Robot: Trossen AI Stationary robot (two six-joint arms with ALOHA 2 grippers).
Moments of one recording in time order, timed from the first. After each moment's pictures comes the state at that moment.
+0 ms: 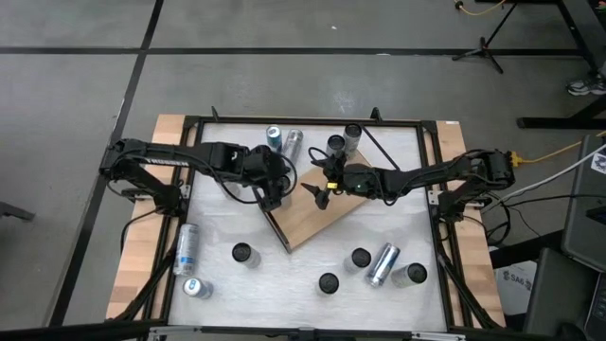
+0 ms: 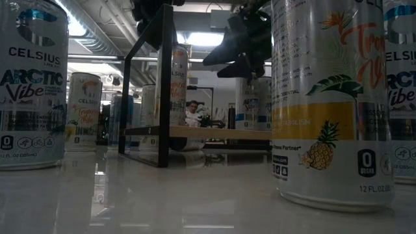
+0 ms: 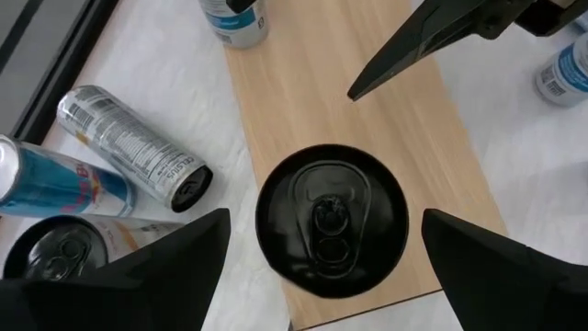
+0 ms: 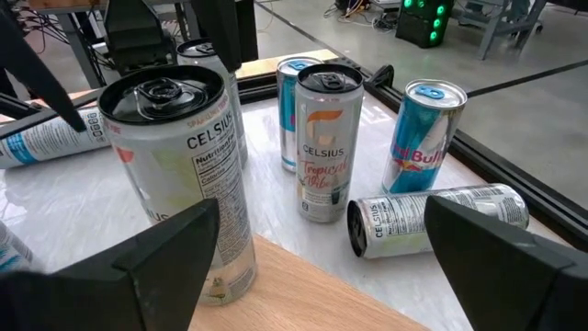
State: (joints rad) left arm 0.01 1.47 1.35 -0.89 -0.23 -0.29; right arm -0.01 1.57 0.85 0.41 0.32 0.15
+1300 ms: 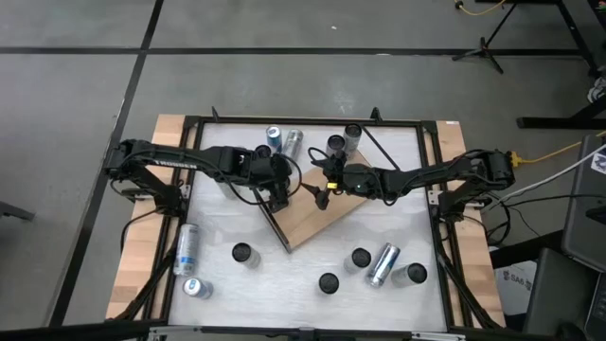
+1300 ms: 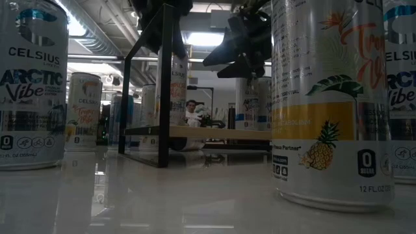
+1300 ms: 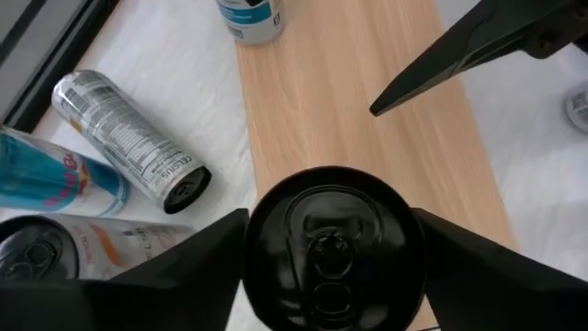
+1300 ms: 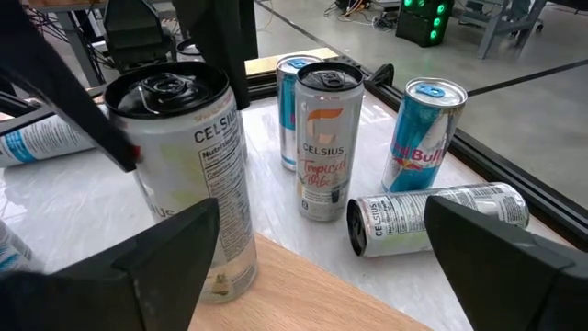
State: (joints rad) left arm 0.01 1.52 1.33 -0.82 -0.27 -0.37; right arm -0.01 1.57 0.85 0.41 0.32 0.15
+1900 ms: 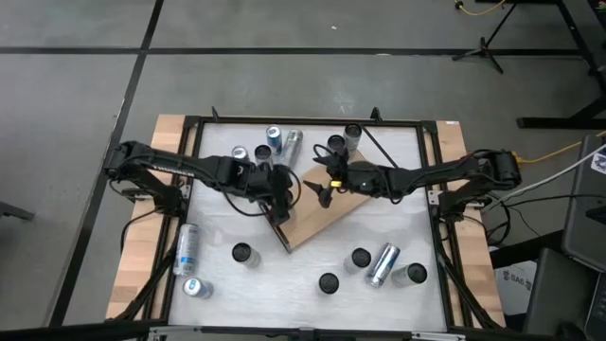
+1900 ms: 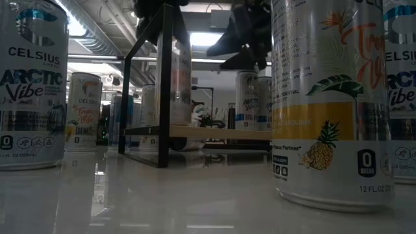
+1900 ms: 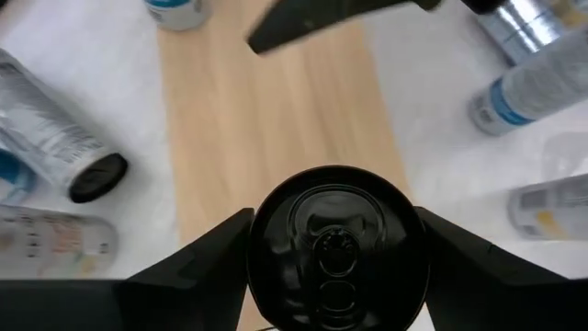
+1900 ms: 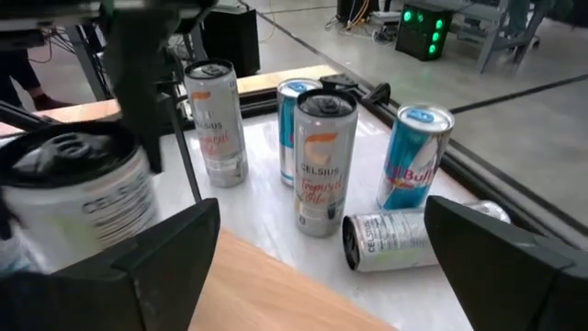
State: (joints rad) left arm -0.10 1.52 1.33 -0.78 -0.21 -0.51; right arm -0.01 1.51 0.85 0.39 0.32 0.12
